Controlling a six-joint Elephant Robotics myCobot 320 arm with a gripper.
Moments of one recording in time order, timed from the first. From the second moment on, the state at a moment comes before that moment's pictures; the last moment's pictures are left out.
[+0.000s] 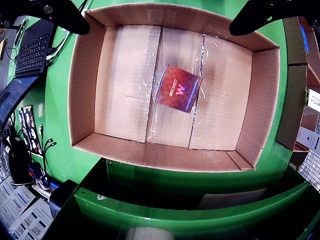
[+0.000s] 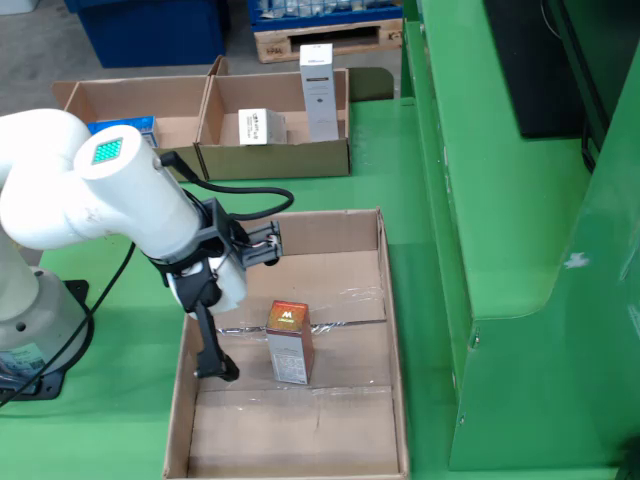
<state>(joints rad) -0.01 -0.27 -1.07 0.05 1.64 -0.14</state>
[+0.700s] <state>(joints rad) -0.02 -0.47 -0.75 -0.04 1.65 -0.15</state>
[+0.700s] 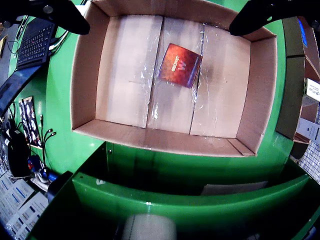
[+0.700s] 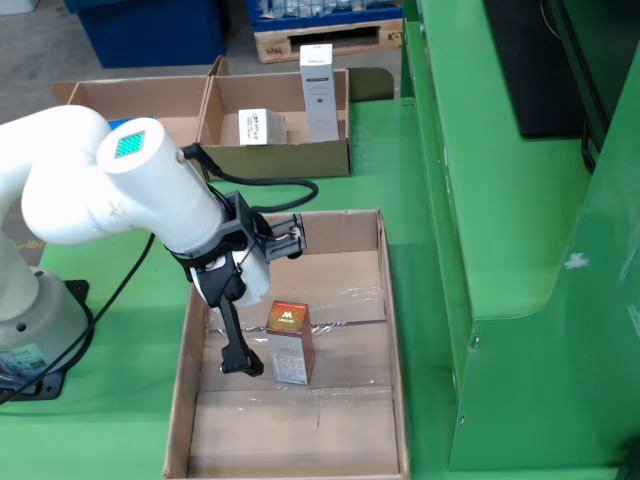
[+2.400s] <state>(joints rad) 0.01 -0.40 -0.90 0.10 1.63 -0.13</state>
